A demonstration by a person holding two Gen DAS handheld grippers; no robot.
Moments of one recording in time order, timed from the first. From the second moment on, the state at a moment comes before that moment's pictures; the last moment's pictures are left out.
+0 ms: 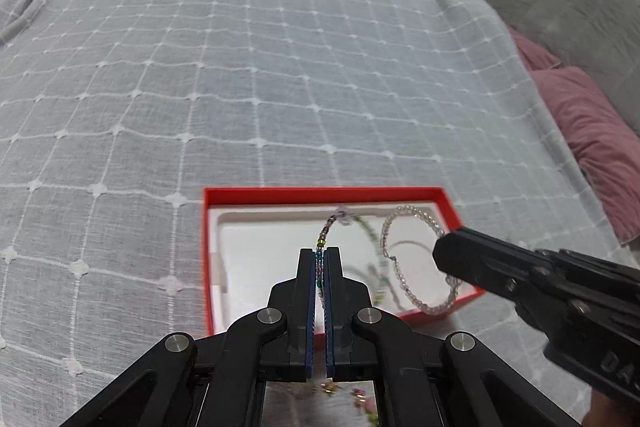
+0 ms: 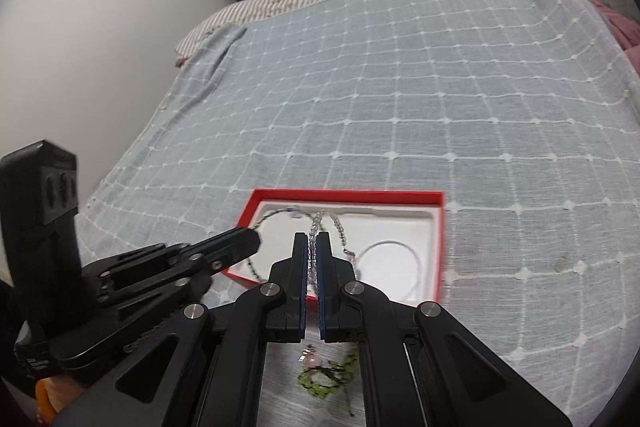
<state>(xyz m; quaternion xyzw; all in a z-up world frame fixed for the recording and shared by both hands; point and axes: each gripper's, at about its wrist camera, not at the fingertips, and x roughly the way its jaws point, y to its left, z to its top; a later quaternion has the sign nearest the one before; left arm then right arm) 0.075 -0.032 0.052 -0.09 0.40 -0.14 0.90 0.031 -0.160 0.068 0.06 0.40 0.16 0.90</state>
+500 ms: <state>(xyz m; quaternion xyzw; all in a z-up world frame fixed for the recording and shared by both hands) 0.089 -0.032 0.033 -0.03 0.42 -0.08 0.91 0.044 -0.196 0.051 0.06 0.42 0.11 0.90</state>
